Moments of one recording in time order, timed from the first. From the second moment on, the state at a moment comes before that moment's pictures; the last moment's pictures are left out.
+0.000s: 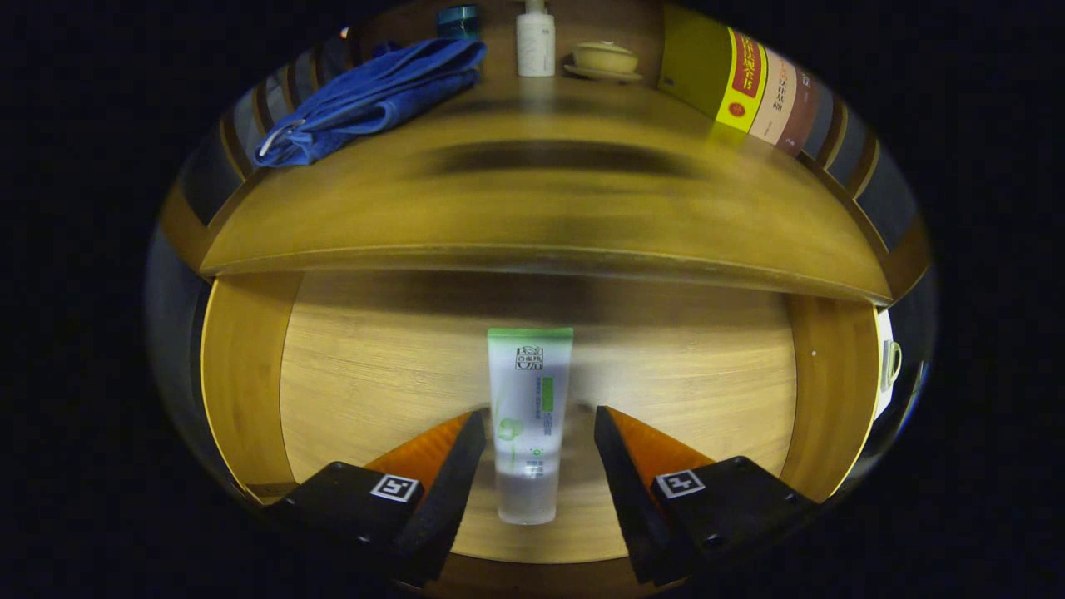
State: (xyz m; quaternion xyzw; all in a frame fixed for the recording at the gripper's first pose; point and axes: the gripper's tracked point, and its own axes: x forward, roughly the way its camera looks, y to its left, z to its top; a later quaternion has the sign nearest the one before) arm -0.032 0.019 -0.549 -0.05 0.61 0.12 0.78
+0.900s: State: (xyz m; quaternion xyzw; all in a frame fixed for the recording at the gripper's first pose) arm -0.005 0.031 -0.453 -0.05 0.57 0.14 0.81
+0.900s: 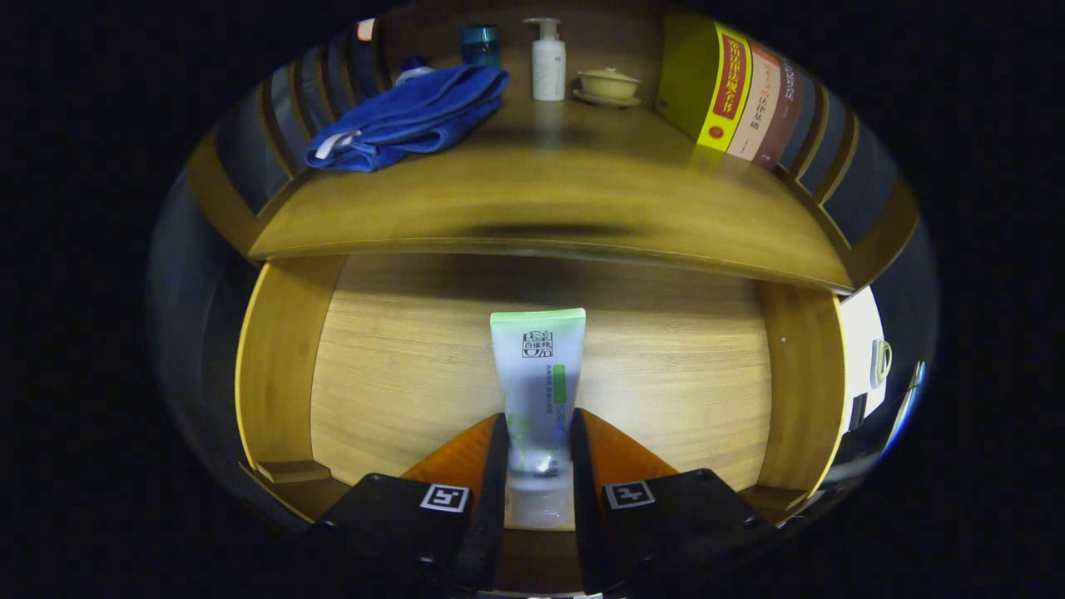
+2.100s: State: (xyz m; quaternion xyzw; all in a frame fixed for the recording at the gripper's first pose) arm 0.151 0.035 -0.352 -0.05 0.48 0.12 0.87
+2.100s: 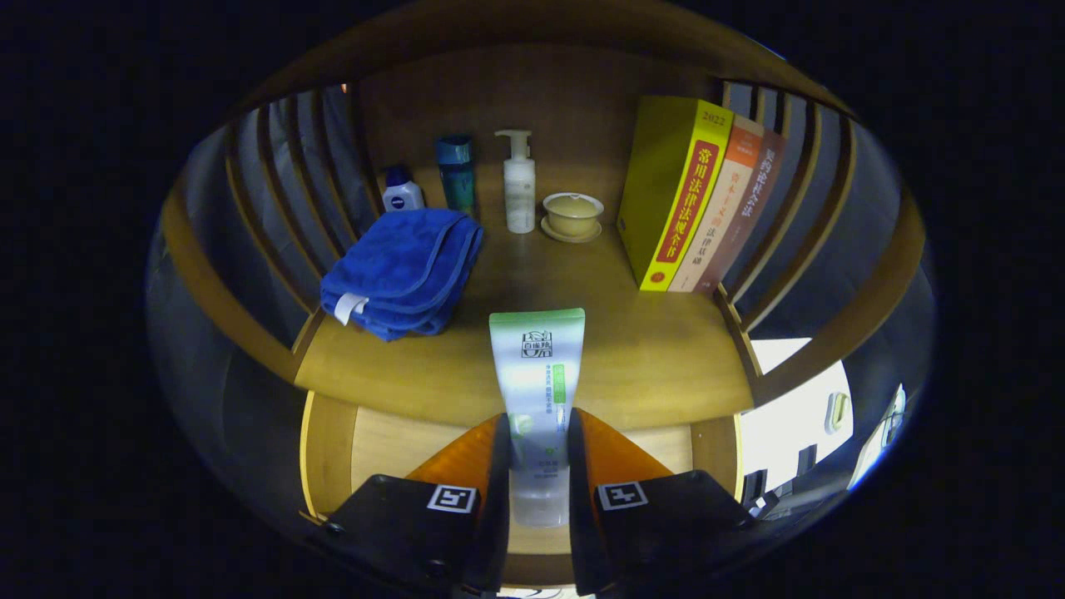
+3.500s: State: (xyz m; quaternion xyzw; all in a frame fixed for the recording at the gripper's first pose) arm 0.242 0.022 -0.341 -0.03 0.36 0.06 0.93
